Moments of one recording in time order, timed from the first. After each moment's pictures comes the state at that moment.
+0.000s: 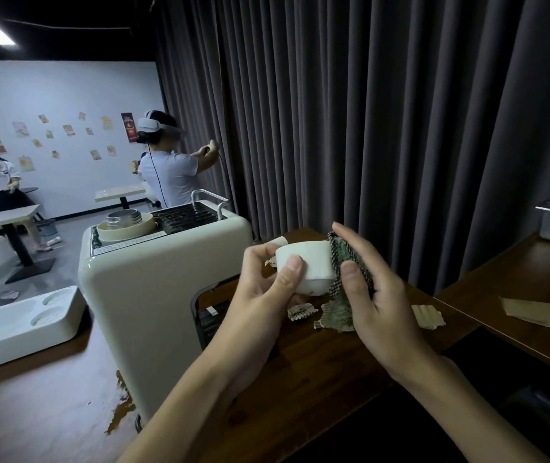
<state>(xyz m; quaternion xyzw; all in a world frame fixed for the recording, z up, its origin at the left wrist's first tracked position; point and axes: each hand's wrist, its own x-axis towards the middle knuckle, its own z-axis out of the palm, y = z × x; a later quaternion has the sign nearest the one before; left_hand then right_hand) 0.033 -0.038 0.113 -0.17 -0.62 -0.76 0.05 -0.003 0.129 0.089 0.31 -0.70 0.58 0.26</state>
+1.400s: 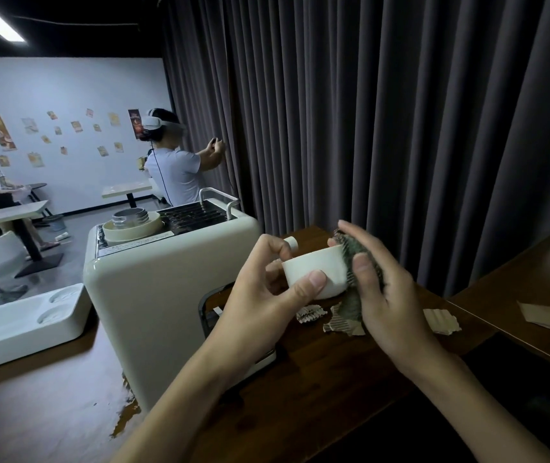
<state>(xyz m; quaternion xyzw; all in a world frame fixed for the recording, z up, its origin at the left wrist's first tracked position) 0.020 -0.054 0.116 -0.22 -0.71 -0.66 0.12 -0.022 0.120 0.088 0.32 -0.70 0.59 0.27</state>
